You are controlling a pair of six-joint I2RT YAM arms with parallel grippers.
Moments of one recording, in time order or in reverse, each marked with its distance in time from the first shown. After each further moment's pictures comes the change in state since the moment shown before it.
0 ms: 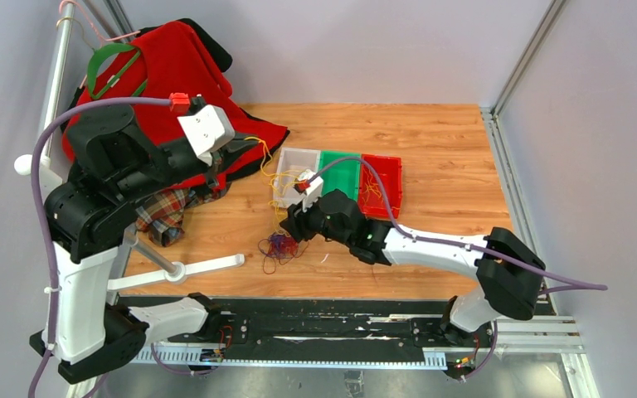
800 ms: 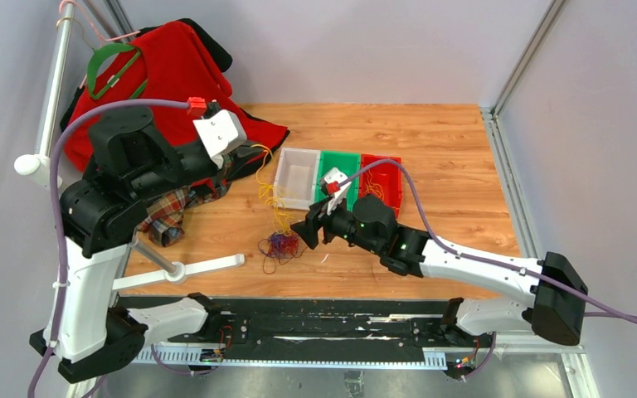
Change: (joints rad) left arm 0.000 -0.021 -0.079 0.000 -0.001 0.000; right arm 0.016 -0.294 -0.120 -0.067 0.032 -0.014
